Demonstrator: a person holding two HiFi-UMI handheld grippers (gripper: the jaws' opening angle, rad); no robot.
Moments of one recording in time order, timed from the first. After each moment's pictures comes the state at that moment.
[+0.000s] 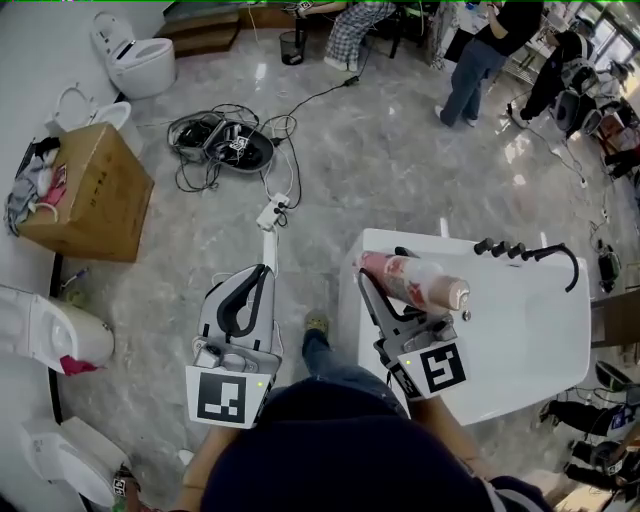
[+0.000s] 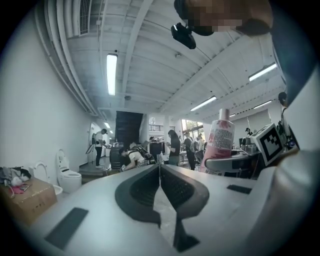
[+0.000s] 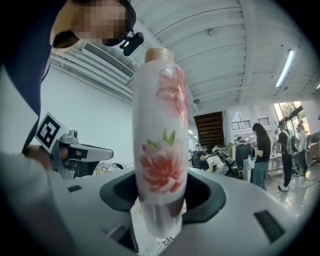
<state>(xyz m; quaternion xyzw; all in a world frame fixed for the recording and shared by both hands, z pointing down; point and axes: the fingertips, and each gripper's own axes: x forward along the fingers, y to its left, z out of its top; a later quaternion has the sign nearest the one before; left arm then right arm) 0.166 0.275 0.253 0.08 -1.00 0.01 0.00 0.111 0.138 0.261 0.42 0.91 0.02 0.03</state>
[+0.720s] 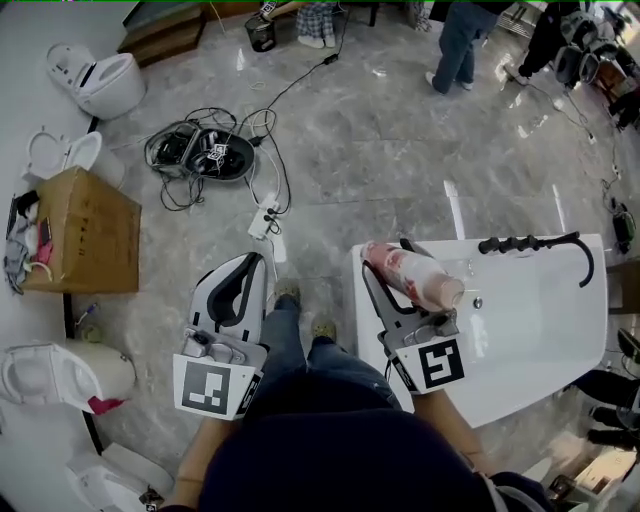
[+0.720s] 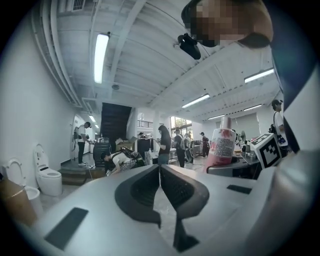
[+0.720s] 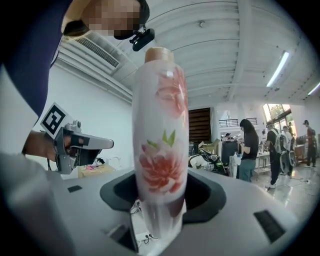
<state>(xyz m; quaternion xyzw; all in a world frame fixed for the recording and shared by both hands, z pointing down) -0.033 0.234 0.255 0.16 -0.99 0.03 0.02 -0.068 0.080 0.286 0.36 0.93 0.02 0.00</state>
